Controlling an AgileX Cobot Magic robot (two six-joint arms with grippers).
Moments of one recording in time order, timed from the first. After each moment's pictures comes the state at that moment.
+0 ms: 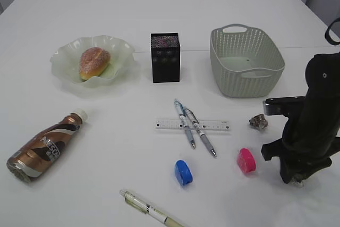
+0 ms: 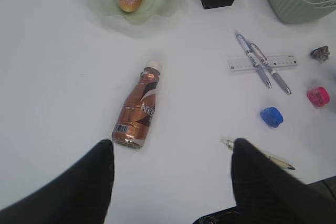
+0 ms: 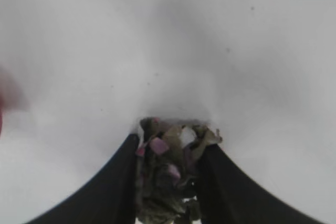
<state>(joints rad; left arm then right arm) -0.28 0.91 -1.30 -0.05 1.27 -0.18 0.16 1.91 -0.98 0.02 0.77 0.09</state>
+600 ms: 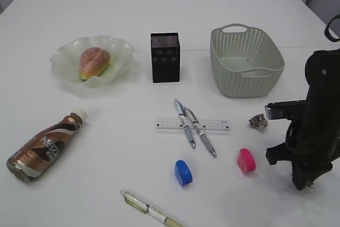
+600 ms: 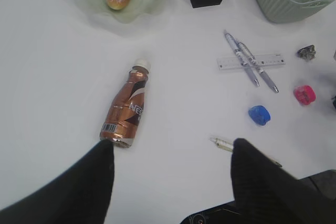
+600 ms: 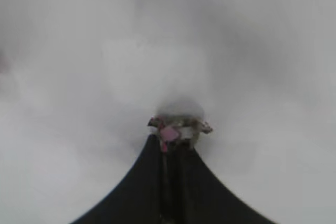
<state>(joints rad) -0.28 0.91 -1.30 -0.09 1.27 -0.18 0.16 1.91 -1.00 0.02 0.88 0.08</state>
